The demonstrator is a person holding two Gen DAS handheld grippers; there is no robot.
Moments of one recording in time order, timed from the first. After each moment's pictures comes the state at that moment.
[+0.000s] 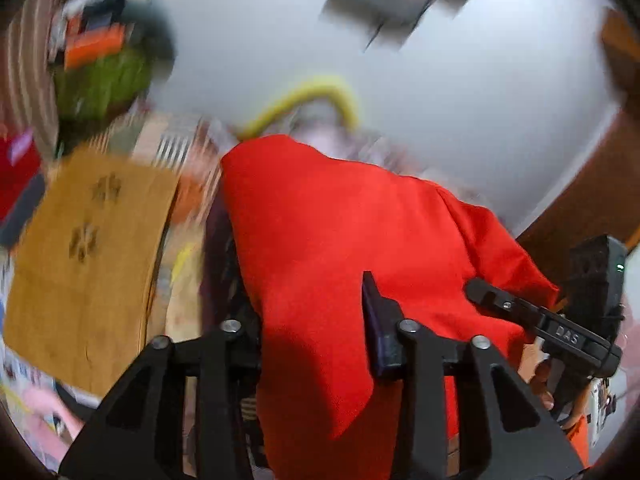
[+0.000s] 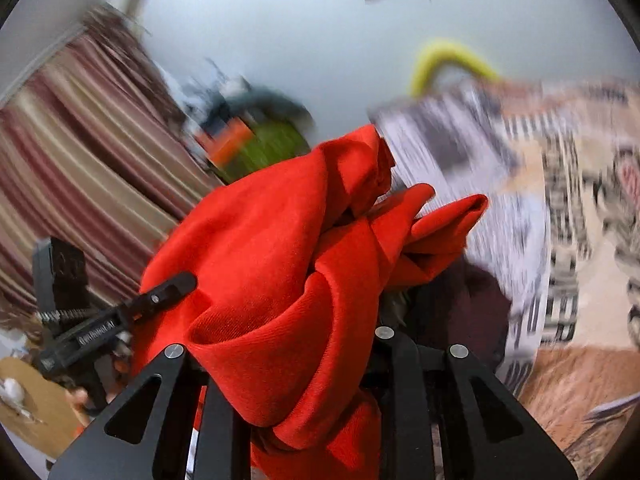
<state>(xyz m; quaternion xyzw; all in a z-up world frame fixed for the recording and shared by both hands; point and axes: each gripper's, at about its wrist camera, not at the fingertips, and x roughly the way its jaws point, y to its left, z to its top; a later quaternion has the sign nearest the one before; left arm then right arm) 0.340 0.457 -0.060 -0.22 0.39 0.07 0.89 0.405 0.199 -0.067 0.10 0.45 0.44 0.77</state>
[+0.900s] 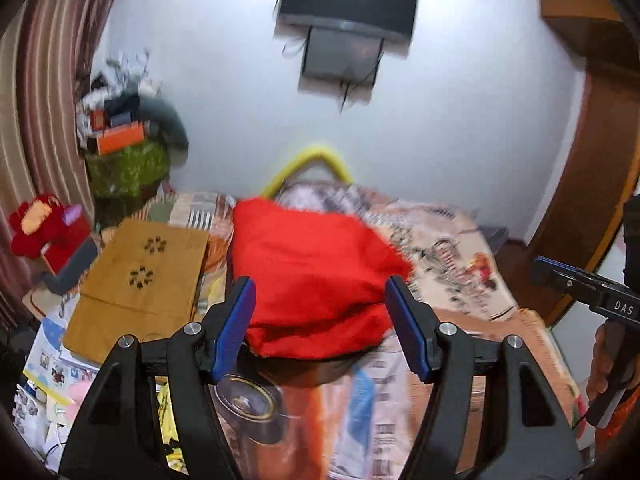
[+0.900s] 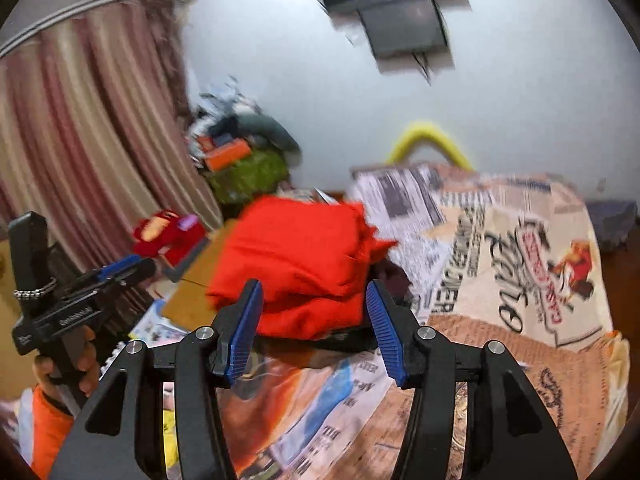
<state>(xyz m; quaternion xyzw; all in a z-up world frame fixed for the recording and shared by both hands) 0.155 0.307 0.055 -0.10 0.25 0.11 0.96 0.248 0.065 0.062 0.01 0.30 0.43 0.85</state>
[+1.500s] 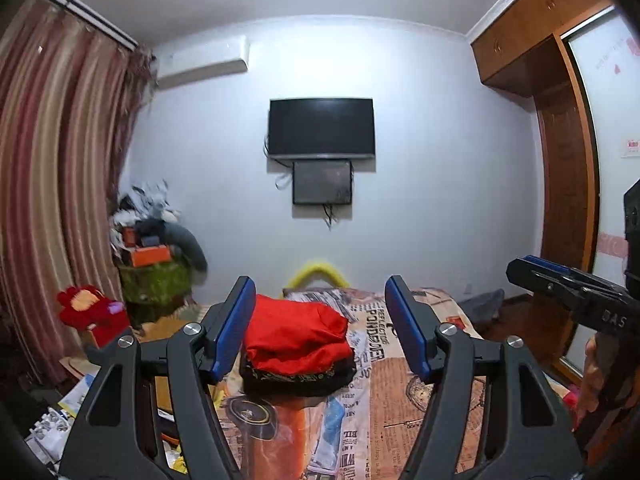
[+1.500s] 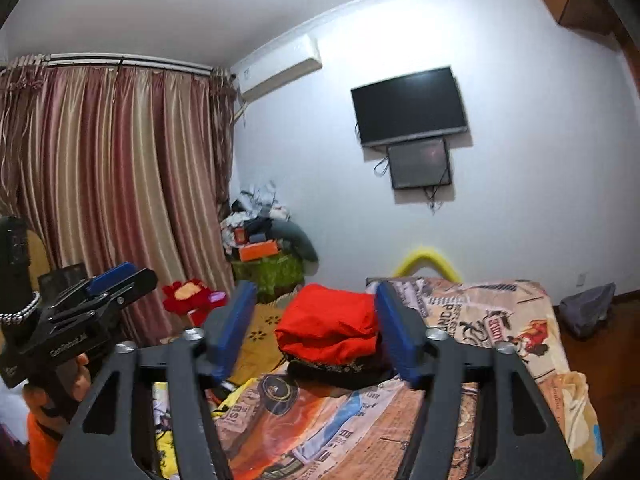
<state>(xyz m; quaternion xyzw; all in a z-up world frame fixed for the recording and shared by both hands) -0.055 0.146 0.110 0.00 0.04 0.15 0.99 0.064 -0.030 0.101 0.04 0.08 0.42 0.90</state>
